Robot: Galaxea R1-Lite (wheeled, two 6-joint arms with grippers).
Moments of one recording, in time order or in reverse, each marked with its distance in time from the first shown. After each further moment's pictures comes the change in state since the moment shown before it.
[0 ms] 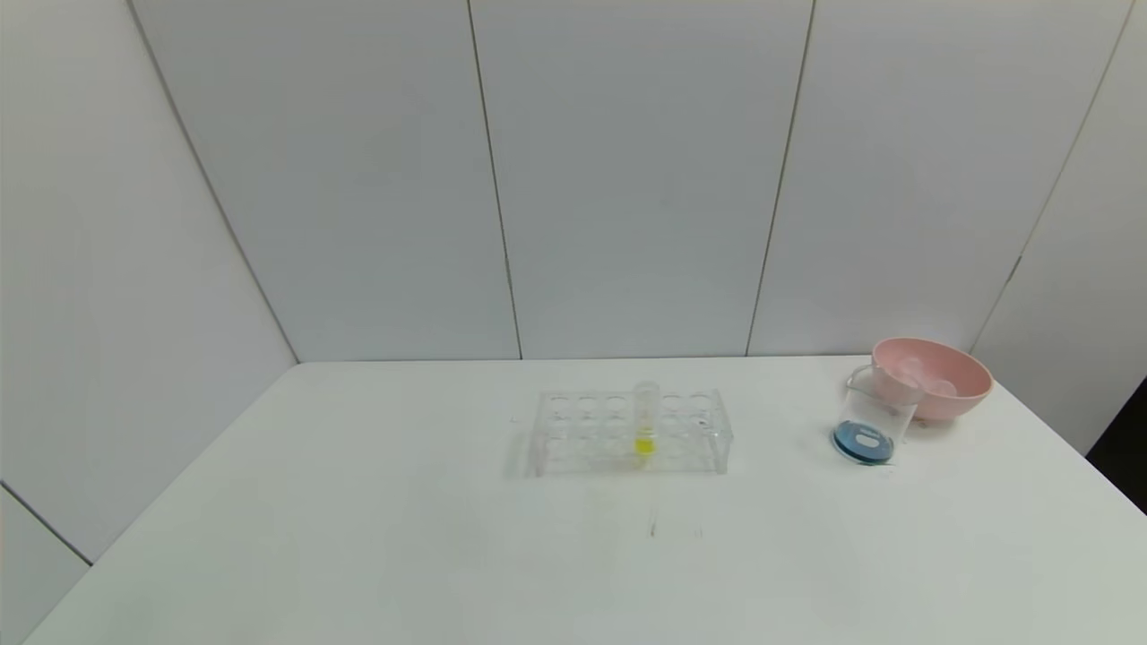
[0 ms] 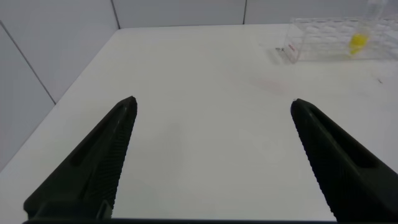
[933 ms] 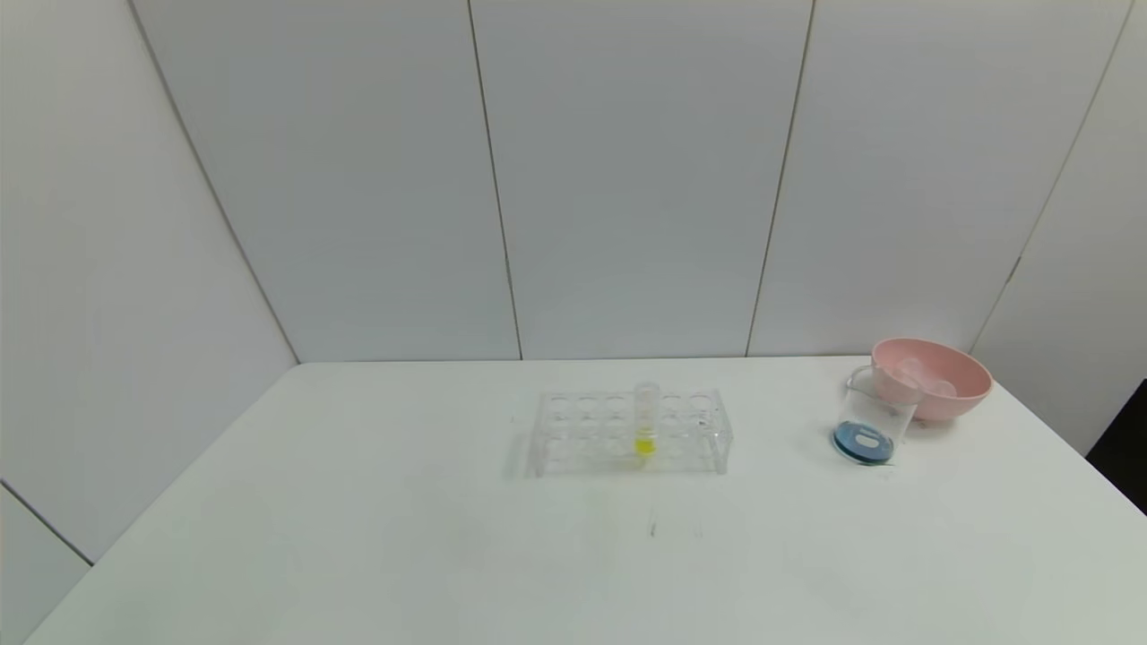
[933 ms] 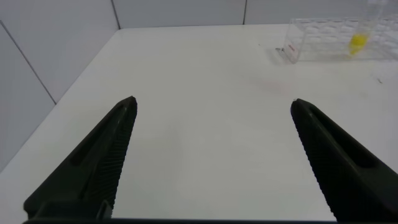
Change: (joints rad) left arm 0.000 0.000 0.000 0.000 0.000 0.001; right arm -0.021 -0.721 0.488 0.366 -0.009 -0.078
